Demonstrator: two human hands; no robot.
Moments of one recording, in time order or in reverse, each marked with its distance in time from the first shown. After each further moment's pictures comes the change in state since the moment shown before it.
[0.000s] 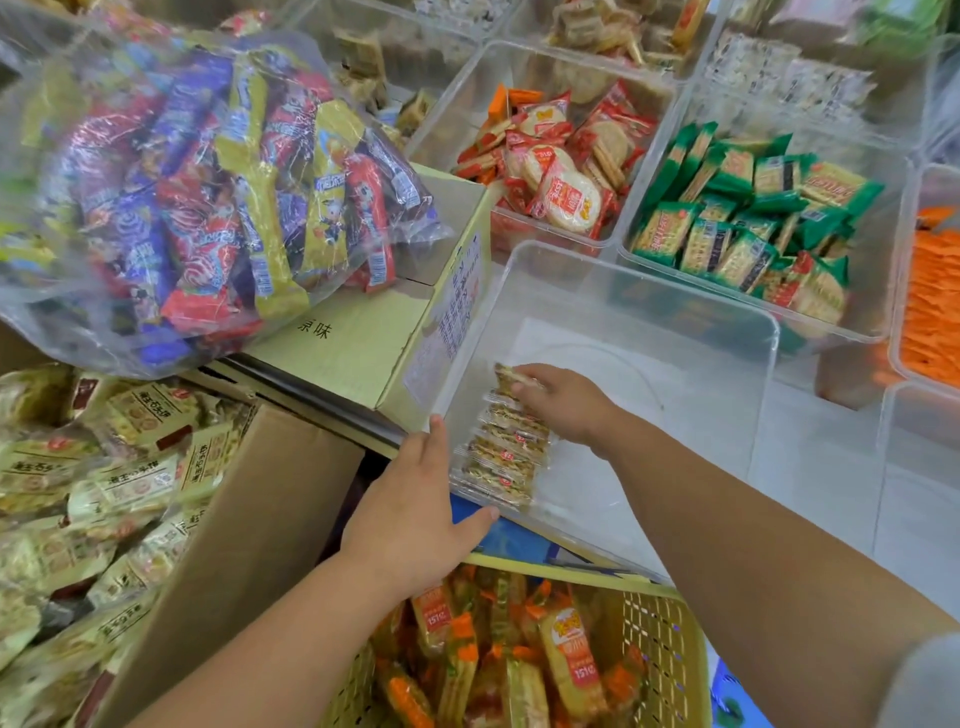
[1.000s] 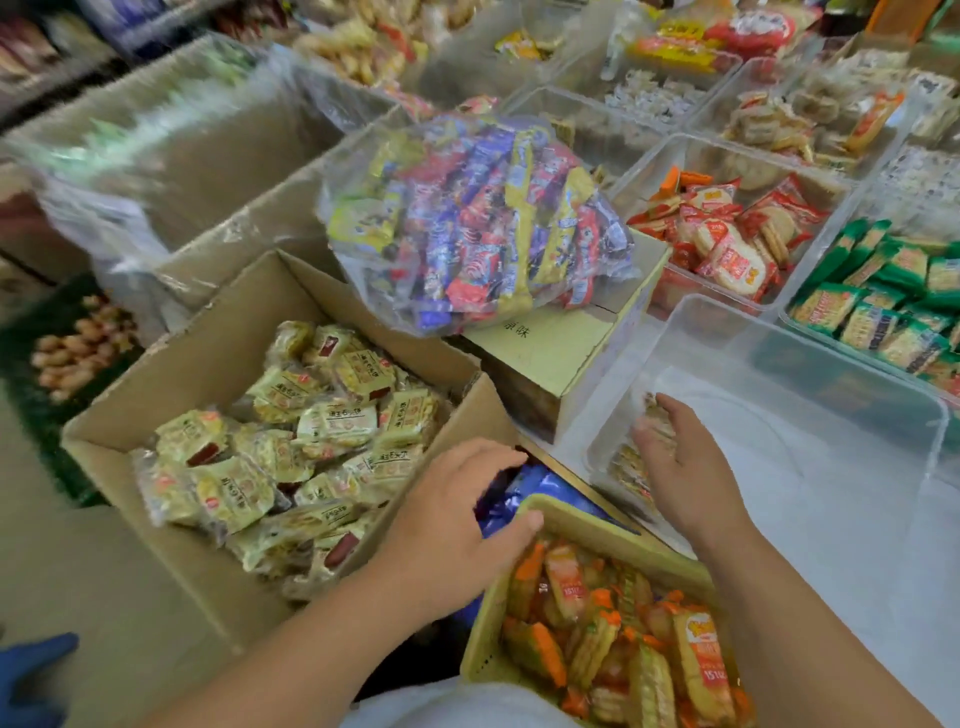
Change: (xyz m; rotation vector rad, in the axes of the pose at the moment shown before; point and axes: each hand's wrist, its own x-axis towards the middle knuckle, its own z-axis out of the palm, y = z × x) left_hand -0.138 -0.060 -0.070 -0.376 0.356 0.119; right_hand -0.112 -0.067 0.061 0.005 0.370 -0.209
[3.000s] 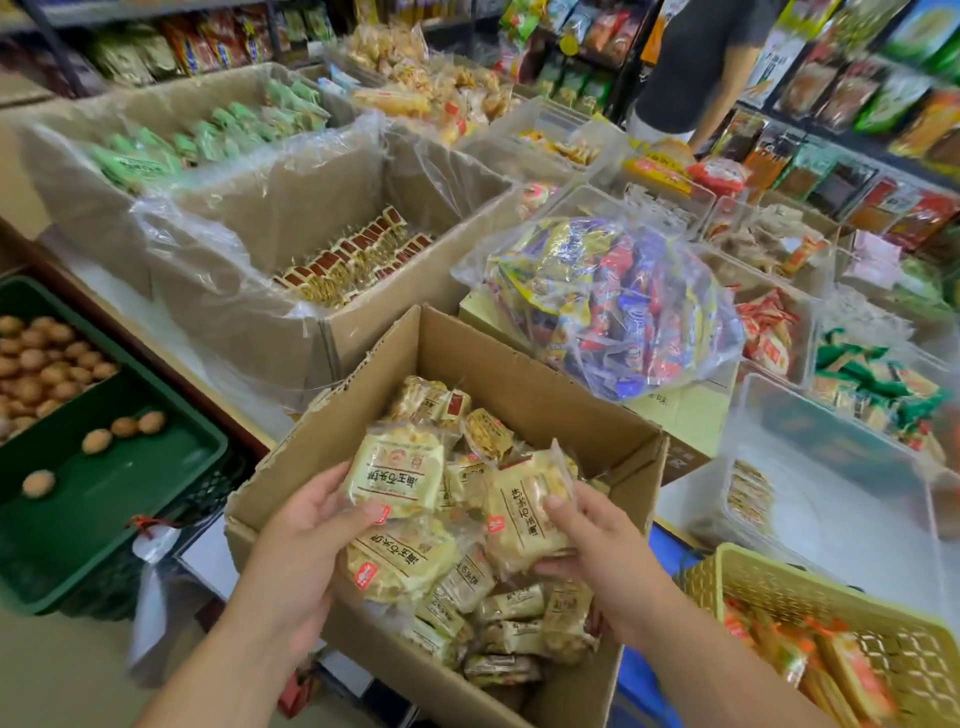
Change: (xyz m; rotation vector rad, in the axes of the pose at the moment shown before) left_hand -0.050 -0.271 -0.241 -1.288 0.140 -0.443; right_hand -0.109 -0.245 0.235 0.491 -0.268 0.280
